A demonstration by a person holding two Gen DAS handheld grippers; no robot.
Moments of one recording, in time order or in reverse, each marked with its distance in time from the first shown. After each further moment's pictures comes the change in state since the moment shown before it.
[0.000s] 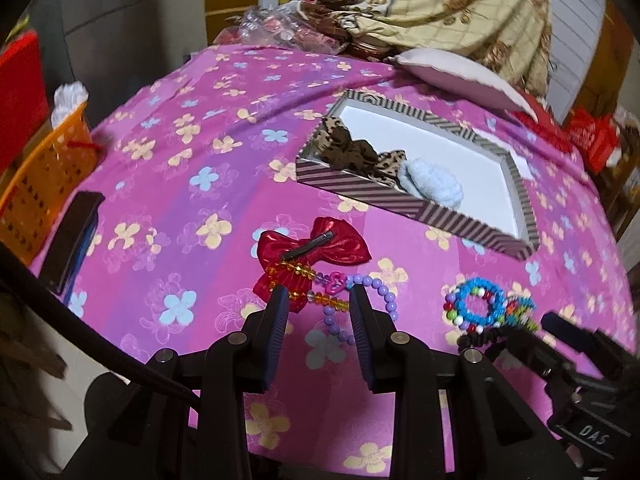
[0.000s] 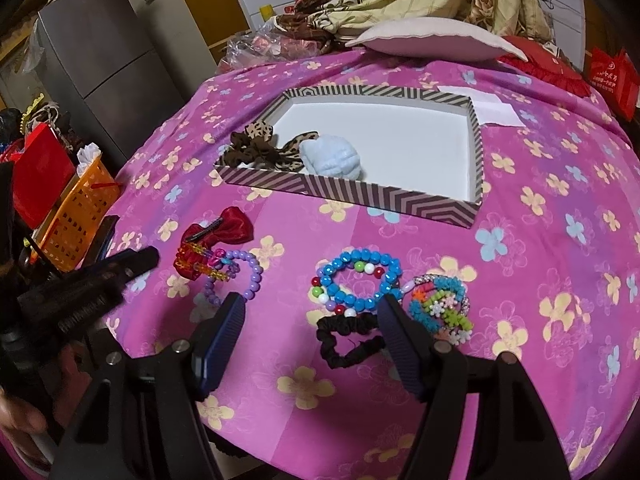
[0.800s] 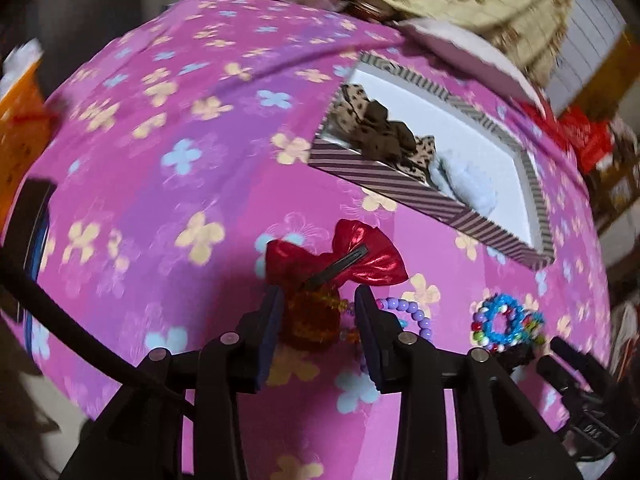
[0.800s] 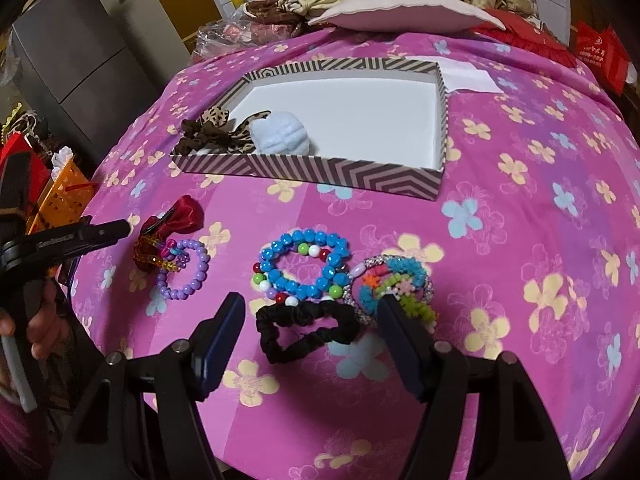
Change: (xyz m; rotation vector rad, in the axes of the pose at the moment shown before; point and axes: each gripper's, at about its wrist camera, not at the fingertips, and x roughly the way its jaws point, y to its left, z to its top) left arm 0.069 0.031 0.038 0.008 0.178 -0.111; right arm 0.020 -0.043 -0.006 0.045 0.049 -0.030
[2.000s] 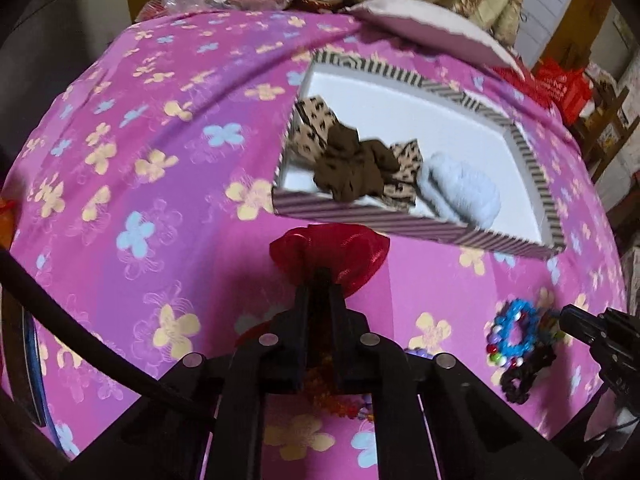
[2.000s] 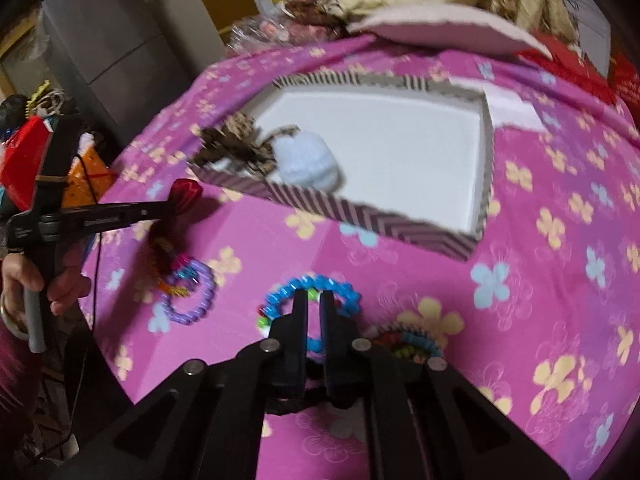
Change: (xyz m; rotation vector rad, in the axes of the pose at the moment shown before) left arm 0.024 -0.010 0.044 0.179 0.009 -0.027; right arm 0.009 0.006 0.040 -0.123 -0.027 0.094
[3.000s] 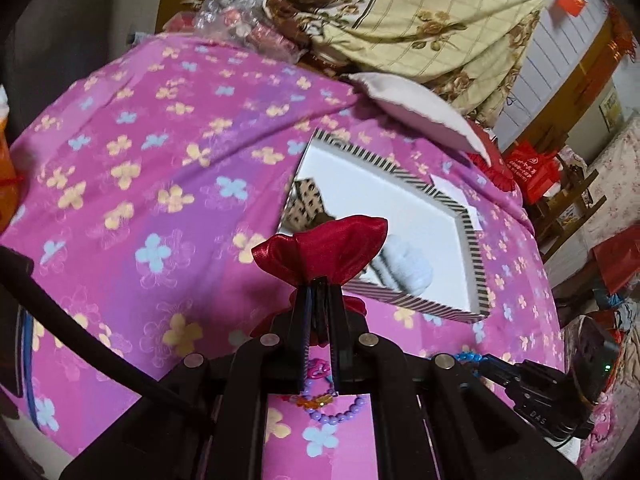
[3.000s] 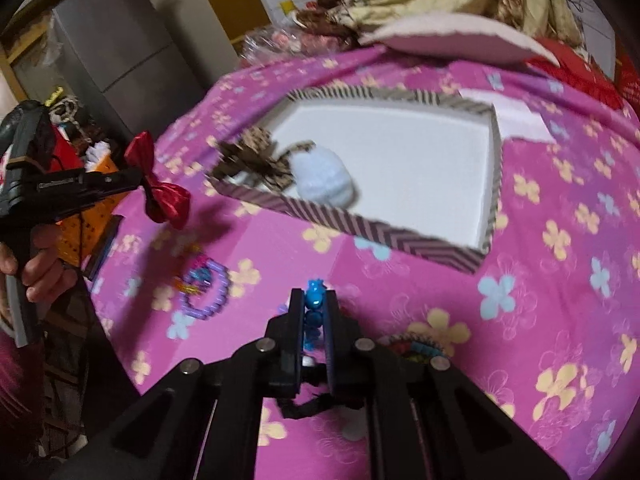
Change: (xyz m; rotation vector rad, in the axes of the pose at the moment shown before) left arm -0.074 0.021 0.008 -0.167 -0.174 -0.170; right arm -0.013 0.005 0.005 -0.010 -0.036 0.054
